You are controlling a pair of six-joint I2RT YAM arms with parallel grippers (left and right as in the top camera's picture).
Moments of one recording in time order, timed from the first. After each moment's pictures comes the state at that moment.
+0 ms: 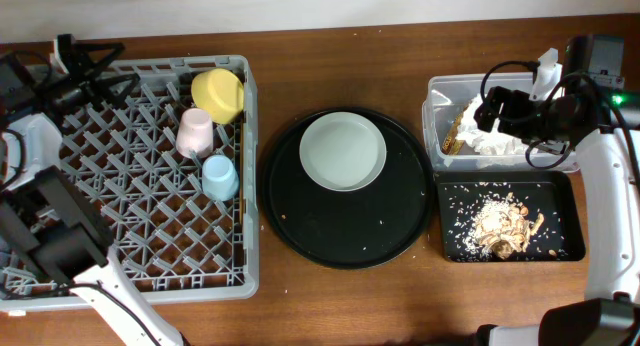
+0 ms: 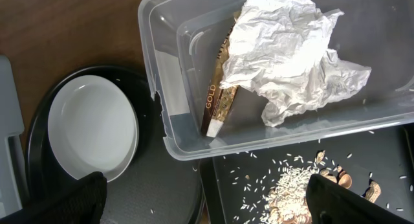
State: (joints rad) left arm 0.49 2.34 1.91 -0.21 1.42 -0.80; right arm -0.22 1.56 1.56 -1.11 -0.23 0.15
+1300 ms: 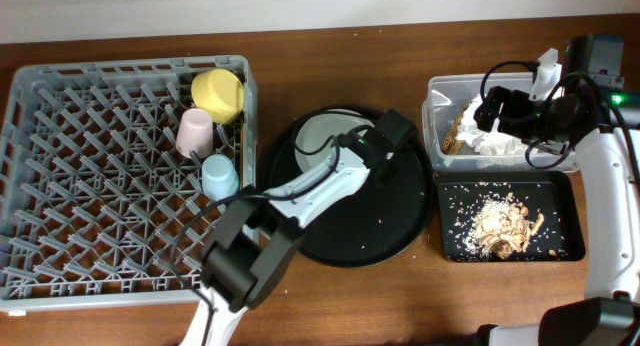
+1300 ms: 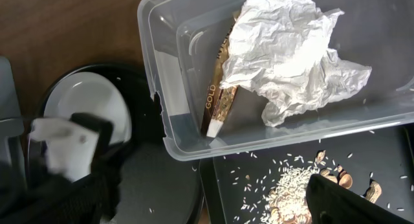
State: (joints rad) left arm -0.78 2.22 1.69 -0.62 -0.11 -0.17; right arm -0.22 1.56 1.56 -1.11 -0.23 0.15
